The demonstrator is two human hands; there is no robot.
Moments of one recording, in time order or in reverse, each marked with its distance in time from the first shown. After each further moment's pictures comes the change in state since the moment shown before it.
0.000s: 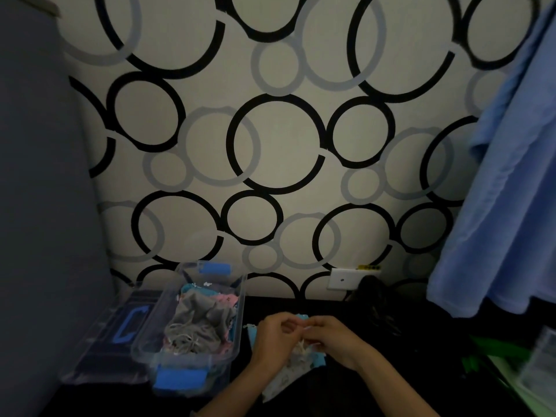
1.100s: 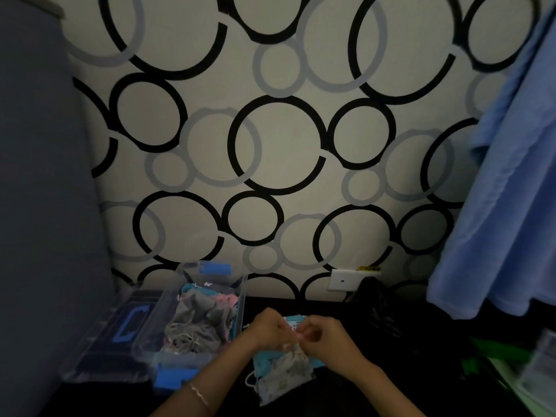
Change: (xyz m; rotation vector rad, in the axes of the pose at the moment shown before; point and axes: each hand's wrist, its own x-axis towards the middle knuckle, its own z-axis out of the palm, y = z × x) left_hand 0.025 0.015 -0.031 0.299 -0.381 -0.263; right_hand -0.013 0.009 0.007 -0.470 0.170 -0.444
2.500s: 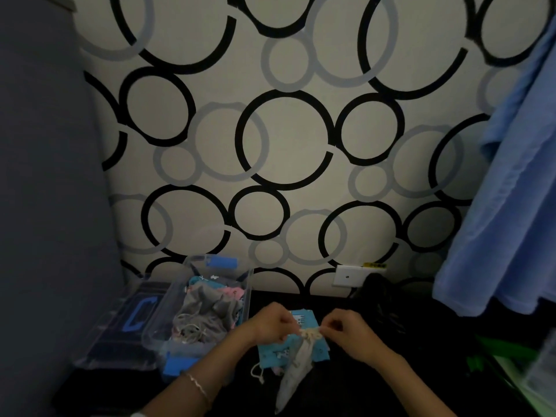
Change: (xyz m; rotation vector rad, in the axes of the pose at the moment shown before) left_hand -0.004 -0.007 -0.010 0.024 -0.136 0.101; right_hand -0.002 0.008 -0.029 -0.198 -0.053 0.113
